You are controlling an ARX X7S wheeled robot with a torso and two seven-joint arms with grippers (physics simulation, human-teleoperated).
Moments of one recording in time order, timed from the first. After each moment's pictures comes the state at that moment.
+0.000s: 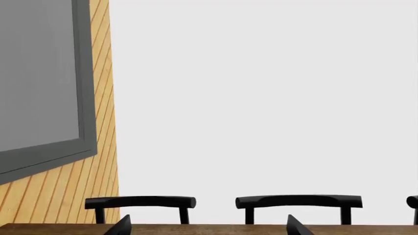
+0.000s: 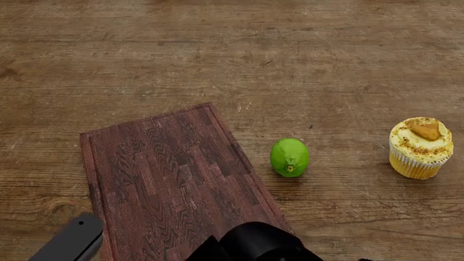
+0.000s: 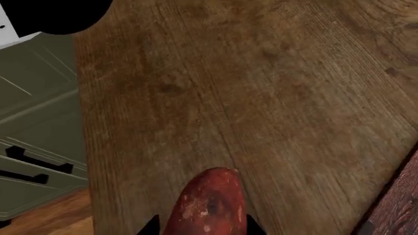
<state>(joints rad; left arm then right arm) -1.16 -0.48 0.09 0.15 -0.55 -0.93 -0.23 1.23 0.28 -1.04 -0.35 2.16 1.12 0.82</state>
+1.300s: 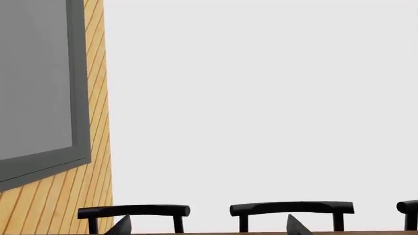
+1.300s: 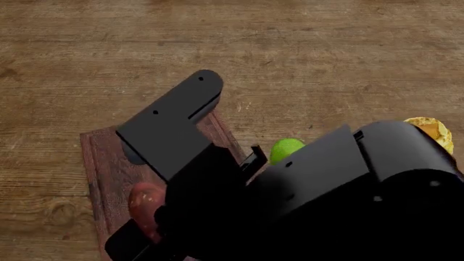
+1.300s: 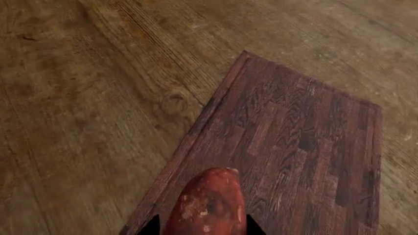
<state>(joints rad) -1.19 -0.48 0.10 0.18 -0.57 -0.96 -0.24 1.45 0.51 -0.91 -0.25 2.00 1.20 0.73</state>
